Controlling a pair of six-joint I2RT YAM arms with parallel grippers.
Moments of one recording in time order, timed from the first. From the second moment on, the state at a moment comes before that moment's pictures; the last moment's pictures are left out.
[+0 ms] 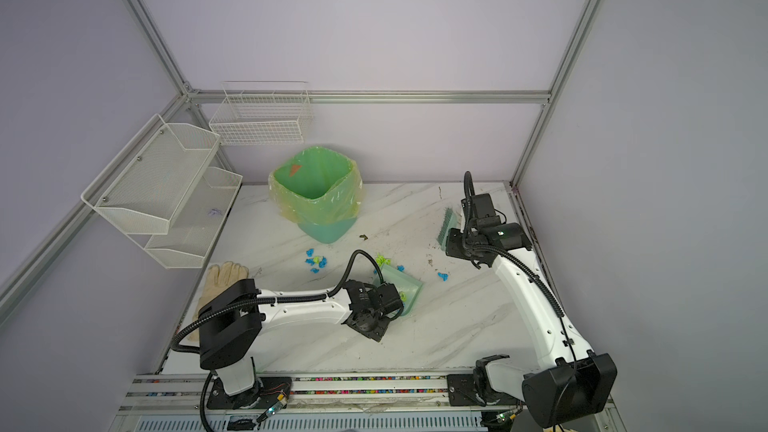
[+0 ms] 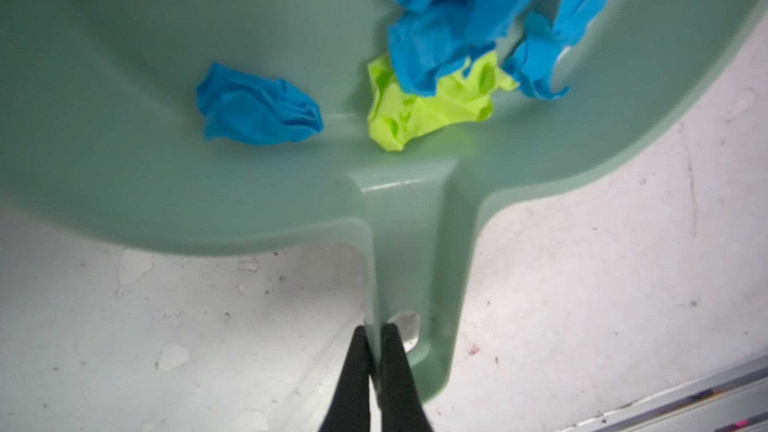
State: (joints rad) left arm -1.14 1.80 1.19 -0.81 -0.10 -0.65; right arm 0.23 1.24 1.28 -1.03 -0.03 0.39
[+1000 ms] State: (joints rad) left arm -1.07 1.70 1.31 -0.94 -0.01 -0.65; right arm 0.21 1.24 1.33 -1.03 -0.01 0.39
